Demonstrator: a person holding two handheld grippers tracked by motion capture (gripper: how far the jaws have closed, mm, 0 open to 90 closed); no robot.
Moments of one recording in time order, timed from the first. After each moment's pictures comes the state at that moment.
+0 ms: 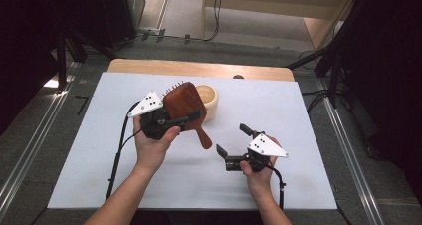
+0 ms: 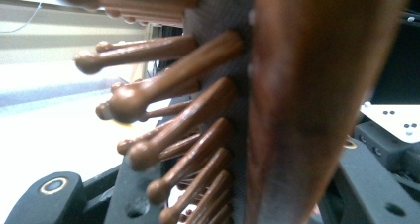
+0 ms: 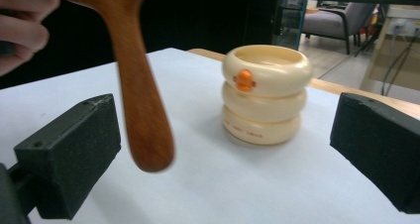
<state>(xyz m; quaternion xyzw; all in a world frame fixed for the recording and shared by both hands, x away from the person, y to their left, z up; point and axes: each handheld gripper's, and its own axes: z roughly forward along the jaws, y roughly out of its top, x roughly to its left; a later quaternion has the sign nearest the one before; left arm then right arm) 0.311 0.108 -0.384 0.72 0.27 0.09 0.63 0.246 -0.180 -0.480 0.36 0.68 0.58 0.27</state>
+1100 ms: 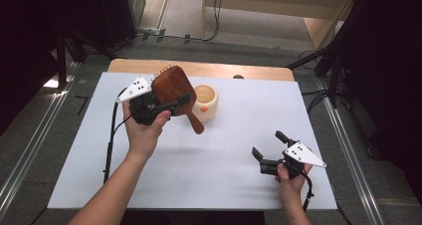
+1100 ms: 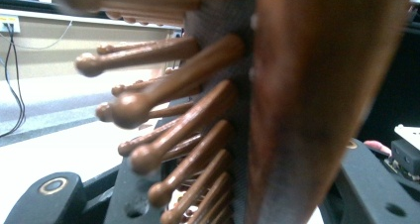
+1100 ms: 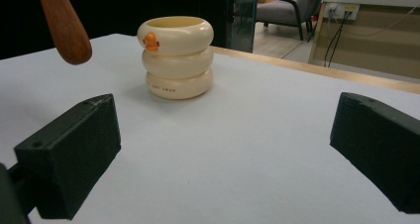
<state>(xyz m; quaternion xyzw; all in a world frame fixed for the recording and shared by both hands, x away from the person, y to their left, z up) 0.336 0.127 -0.364 0.70 0.29 0.12 0.64 0.225 -0.268 -0.499 0.41 0.66 0.55 0.30</state>
